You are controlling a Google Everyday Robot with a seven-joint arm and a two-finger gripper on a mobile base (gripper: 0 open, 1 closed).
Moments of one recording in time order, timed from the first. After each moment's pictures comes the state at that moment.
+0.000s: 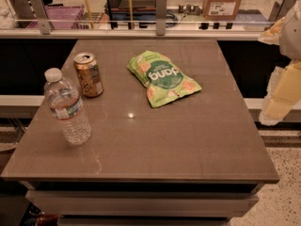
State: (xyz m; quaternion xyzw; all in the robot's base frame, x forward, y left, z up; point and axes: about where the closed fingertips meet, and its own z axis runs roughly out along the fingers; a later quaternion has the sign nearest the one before) arm 0.438 -0.213 0.991 -0.60 0.78 -0.05 0.18
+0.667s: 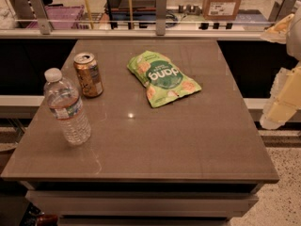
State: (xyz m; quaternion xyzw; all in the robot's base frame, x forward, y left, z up) arm 0.424 -0.203 1.002 -0.60 0.77 -0.04 0.21
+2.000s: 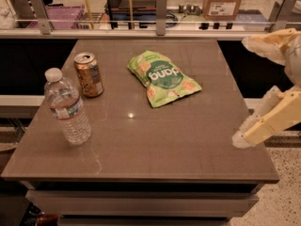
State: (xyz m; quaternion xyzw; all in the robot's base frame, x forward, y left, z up) arm 0.388 -0.145 1.009 -0.58 0.71 0.09 0.38
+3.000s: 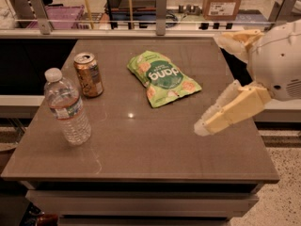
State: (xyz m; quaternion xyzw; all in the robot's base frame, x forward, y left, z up) arm 0.408 -0.095 1.008 -0.57 0.68 0.15 0.44
